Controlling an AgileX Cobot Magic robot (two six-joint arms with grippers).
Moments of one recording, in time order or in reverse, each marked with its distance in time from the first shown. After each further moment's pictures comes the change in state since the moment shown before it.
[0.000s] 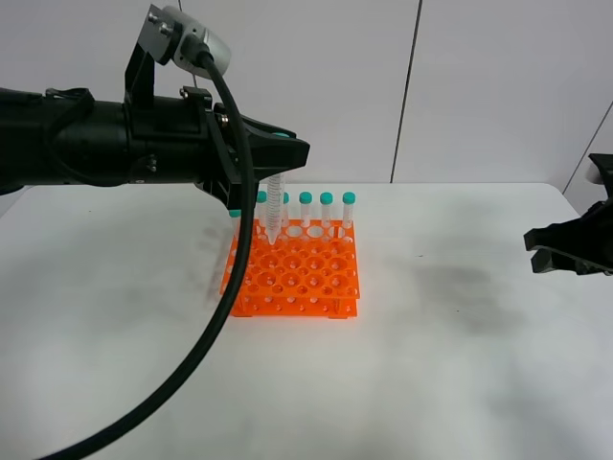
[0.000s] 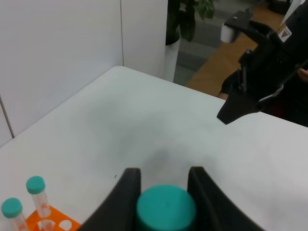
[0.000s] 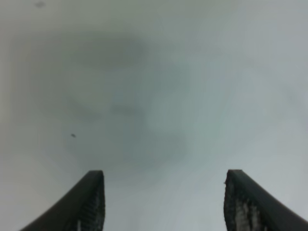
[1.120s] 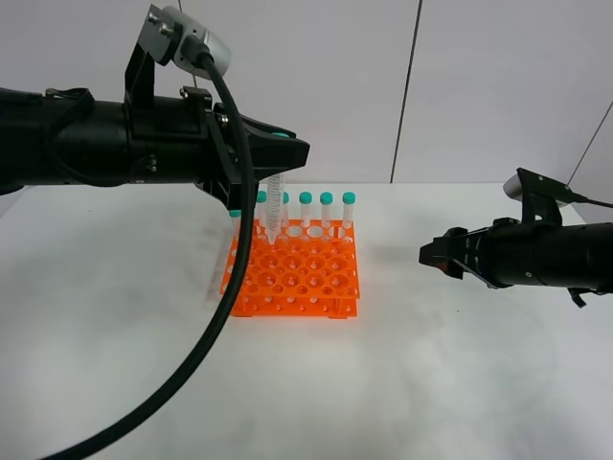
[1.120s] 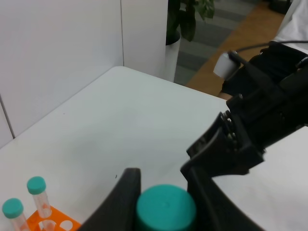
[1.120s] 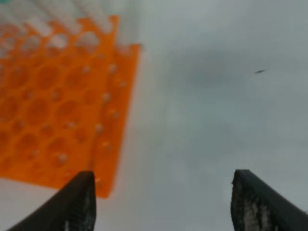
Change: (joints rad) left arm 0.000 0.000 0.000 0.000 0.000 0.004; right arm 0.287 -0.020 0.267 1.427 -0.230 -1.136
